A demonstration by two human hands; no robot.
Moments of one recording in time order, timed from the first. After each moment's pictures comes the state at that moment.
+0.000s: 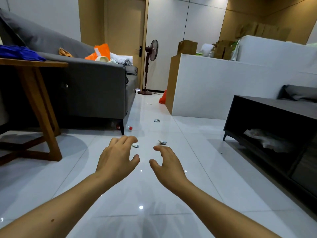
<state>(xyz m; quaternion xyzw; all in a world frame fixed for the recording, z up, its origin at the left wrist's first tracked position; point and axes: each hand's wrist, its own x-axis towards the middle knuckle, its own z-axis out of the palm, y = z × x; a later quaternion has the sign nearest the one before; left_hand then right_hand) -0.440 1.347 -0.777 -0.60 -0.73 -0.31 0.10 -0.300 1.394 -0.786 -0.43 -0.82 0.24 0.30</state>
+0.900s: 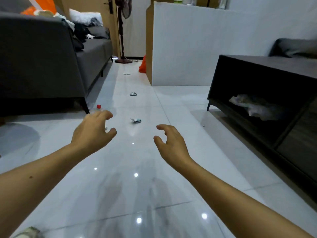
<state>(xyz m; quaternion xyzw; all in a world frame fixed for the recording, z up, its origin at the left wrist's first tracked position) -0.393 1.544 -0.802 -0.59 -0.76 -0.25 0.05 -0.184 1.573 -0.822 -0.48 -0.75 0.29 0.33</state>
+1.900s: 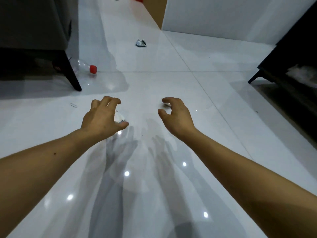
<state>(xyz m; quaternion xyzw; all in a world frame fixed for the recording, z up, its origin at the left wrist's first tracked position) -0.695 1.854 -0.999 -0.64 -0.73 -0.17 -0.15 -0.505 1.873 -0.957 -0.62 -0.70 0.26 0.23</state>
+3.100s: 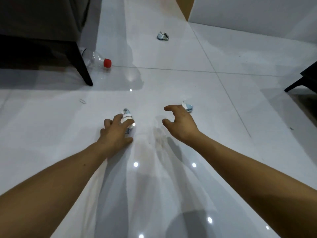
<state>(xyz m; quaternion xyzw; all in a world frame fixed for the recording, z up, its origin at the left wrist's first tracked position) -0.693 1.884 -1.076 -0.58 -0.76 -0.12 -0.26 -0.506 1.941 -1.004 -0.55 -0.77 0.29 0.12</state>
